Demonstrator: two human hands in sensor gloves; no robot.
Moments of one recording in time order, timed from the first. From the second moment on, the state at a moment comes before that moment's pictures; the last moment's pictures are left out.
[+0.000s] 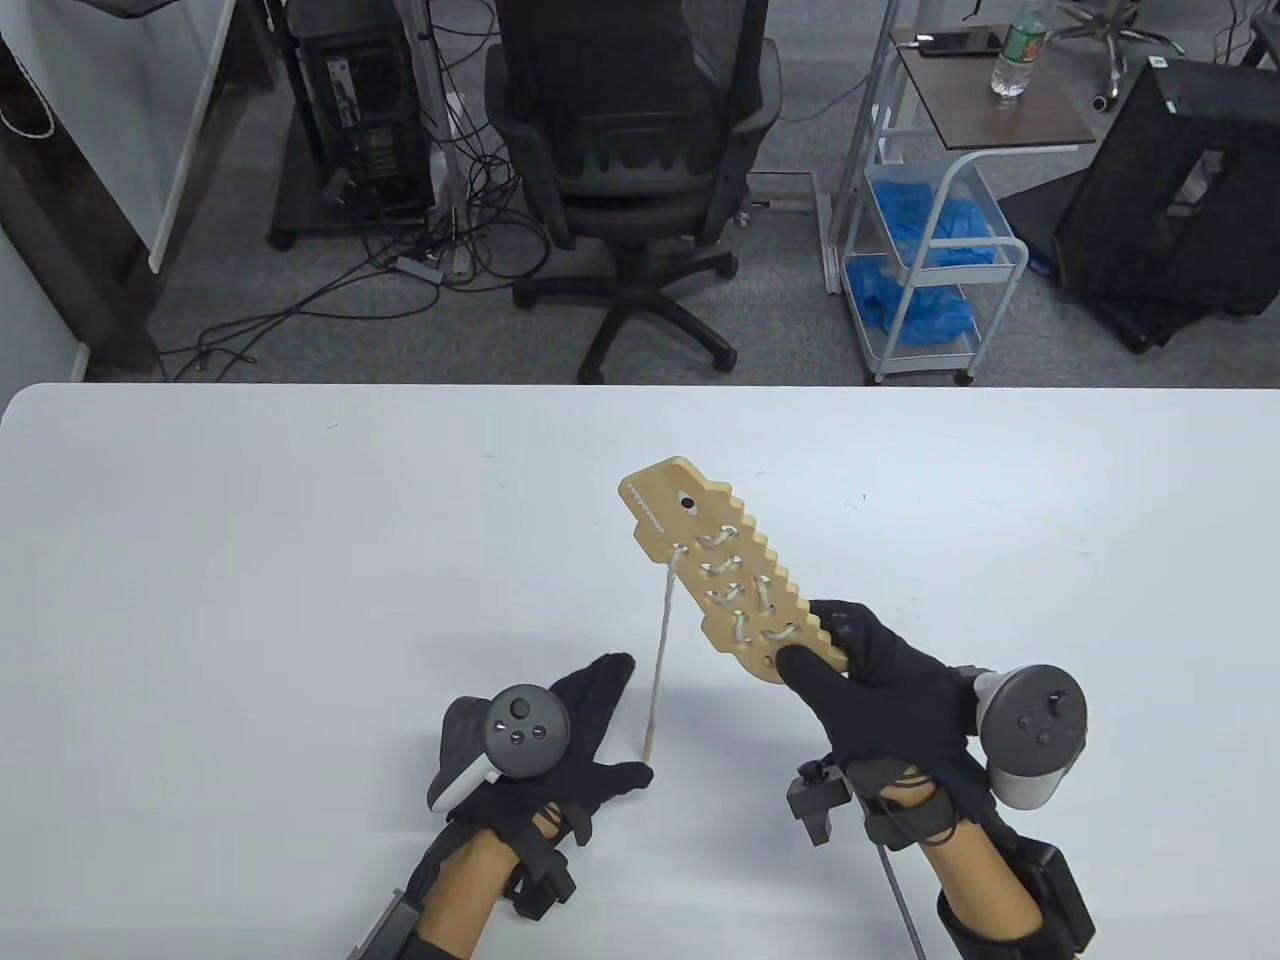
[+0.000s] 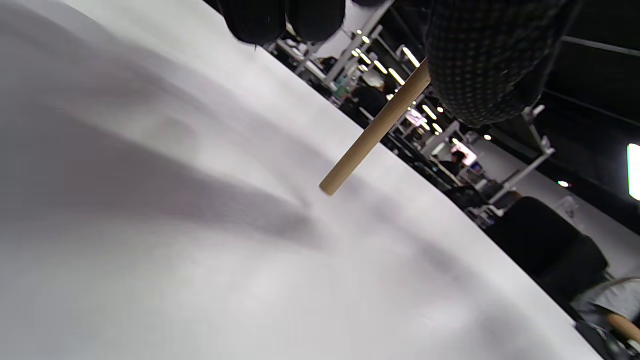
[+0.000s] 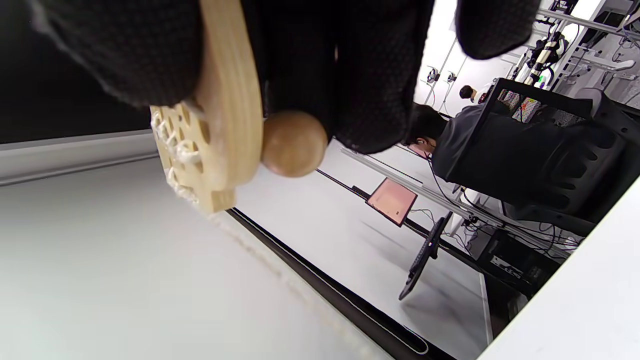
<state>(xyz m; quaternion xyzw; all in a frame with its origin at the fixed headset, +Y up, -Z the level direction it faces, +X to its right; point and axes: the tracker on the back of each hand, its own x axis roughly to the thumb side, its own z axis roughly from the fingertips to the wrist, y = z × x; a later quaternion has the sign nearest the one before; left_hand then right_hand) -0.127 -0.746 -0.259 -0.14 -0.24 0.30 0.91 0.179 -0.599 -0.235 0.19 -0.19 0.76 0.60</state>
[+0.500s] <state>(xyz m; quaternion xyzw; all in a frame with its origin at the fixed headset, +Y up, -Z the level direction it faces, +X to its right) -0.152 -0.727 -0.264 -0.02 -0.19 0.22 0.96 0.223 -0.637 -0.244 0.04 -0.22 0.79 0.57</state>
